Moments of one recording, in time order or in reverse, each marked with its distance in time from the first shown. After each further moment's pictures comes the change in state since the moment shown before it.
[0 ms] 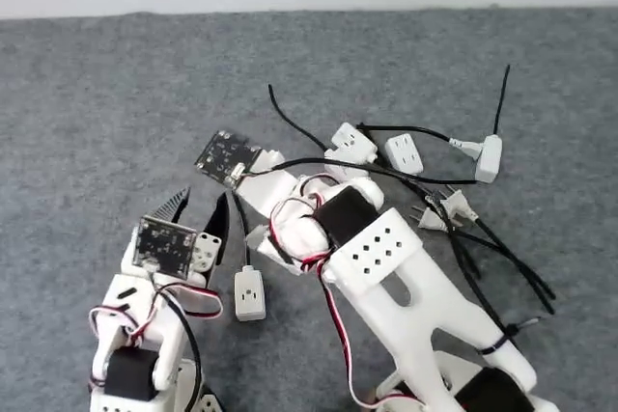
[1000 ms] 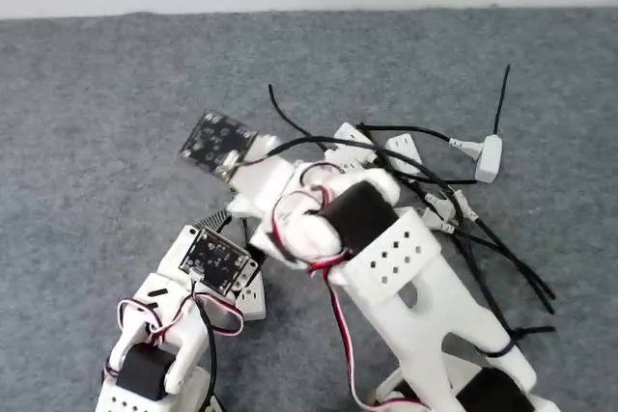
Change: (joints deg) left arm 10.2 0.0 2.9 1.9 -5.7; right arm 0.5 0.0 -14.0 9.5 0.0
